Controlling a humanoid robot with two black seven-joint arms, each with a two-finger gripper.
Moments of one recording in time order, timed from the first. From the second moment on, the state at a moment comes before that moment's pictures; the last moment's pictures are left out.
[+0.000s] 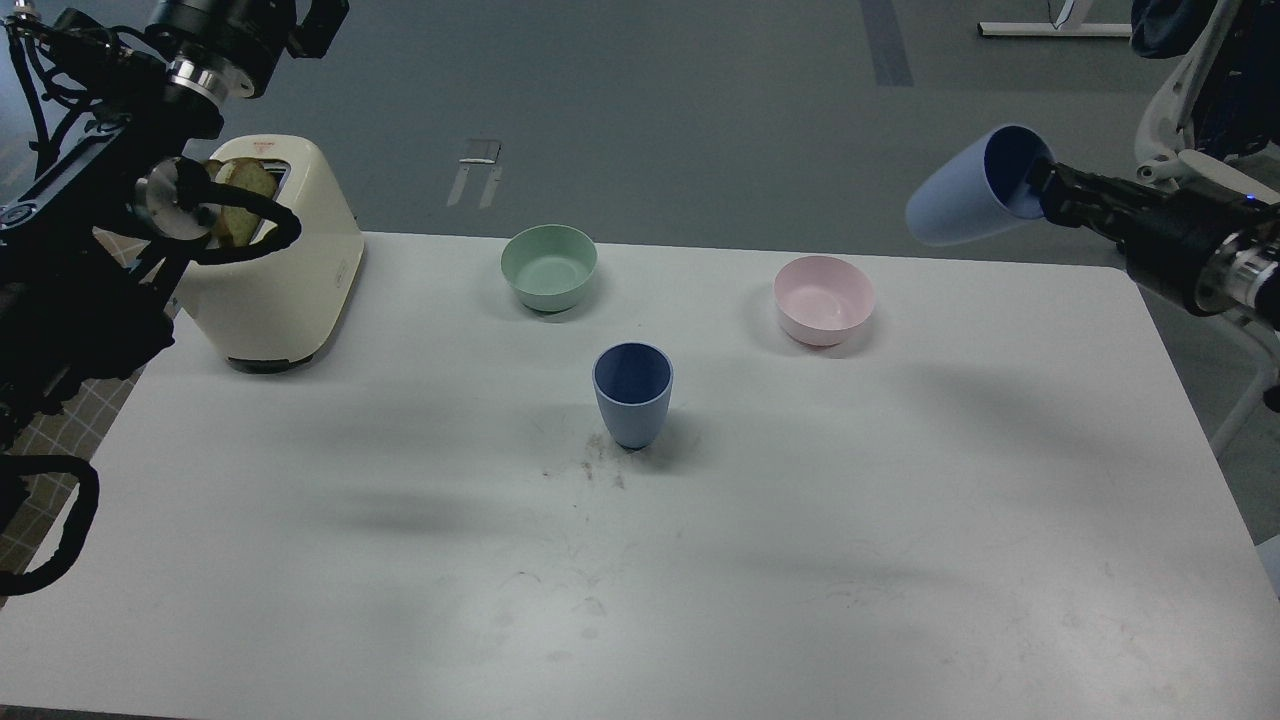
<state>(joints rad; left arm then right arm) -0.99 0.46 -0.83 -0.69 0.31 -0.29 -0.44 0.56 -0.63 1.18 1.53 -1.76 0.49 -0.13</state>
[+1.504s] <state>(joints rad) -0.98 0.48 -0.84 -0.69 0.30 -0.31 -0.38 0.99 -0.25 0.50 1.37 -1.75 0.49 -0.19</state>
